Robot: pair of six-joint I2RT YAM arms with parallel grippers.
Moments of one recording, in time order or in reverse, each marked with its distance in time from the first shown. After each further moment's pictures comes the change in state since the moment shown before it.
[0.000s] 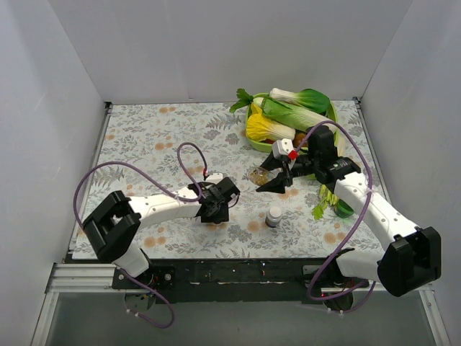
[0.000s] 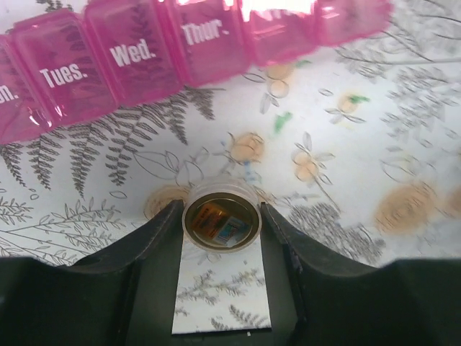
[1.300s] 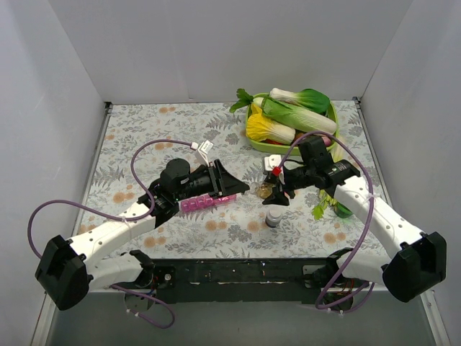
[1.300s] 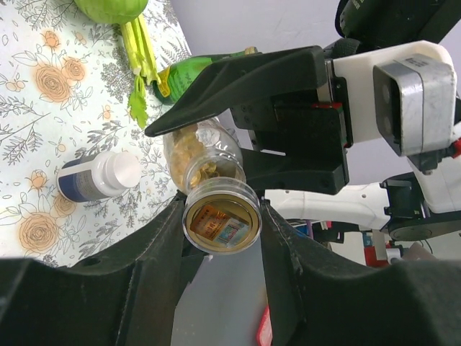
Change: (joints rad) left arm 0.216 -0.500 -0.238 0.872 0.764 -0.092; right arm 0.074 -0.042 0.006 -0.346 0.320 -0.182
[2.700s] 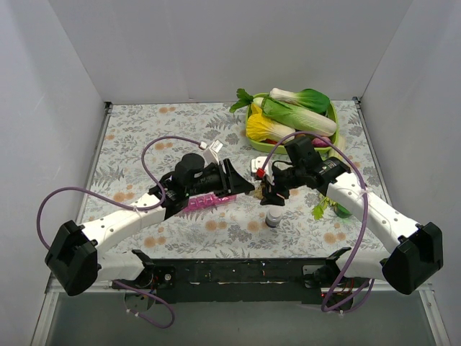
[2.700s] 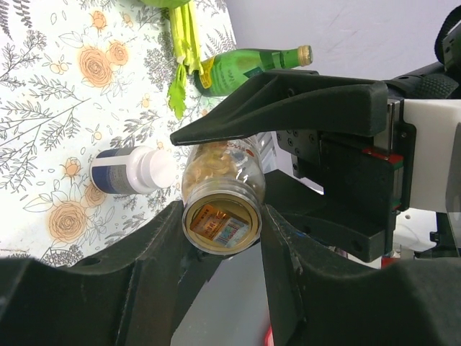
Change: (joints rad) left arm -0.032 0.122 0.084 -0.112 -0.068 0.026; right arm 0.125 0.055 0.069 -0.043 0.223 0.064
